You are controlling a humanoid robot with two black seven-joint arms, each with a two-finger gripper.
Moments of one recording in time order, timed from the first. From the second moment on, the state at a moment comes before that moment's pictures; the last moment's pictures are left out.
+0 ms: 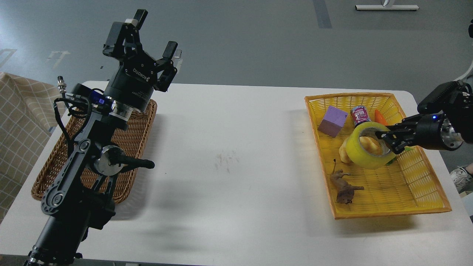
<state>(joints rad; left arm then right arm) -0.30 0.05 -1.47 -1.44 0.95 -0.28 -0.24 0.96 -0.78 0.35 1.09 -2.18 0.40 0.49</state>
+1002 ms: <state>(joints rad) -0.29 0.06 -1.46 -1.44 0.95 -0.28 -0.23 1.11 -0.11 0.32 0.69 -2.18 0.40 0.49</state>
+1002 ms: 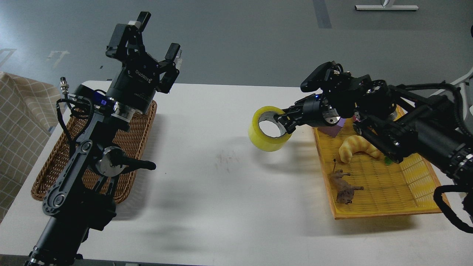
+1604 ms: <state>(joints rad) -0.29 0.08 -1.47 -1.44 0.95 -0.29 -0.24 1.09 -0.02 0.26 0.69 -2.18 0.40 0.49</state>
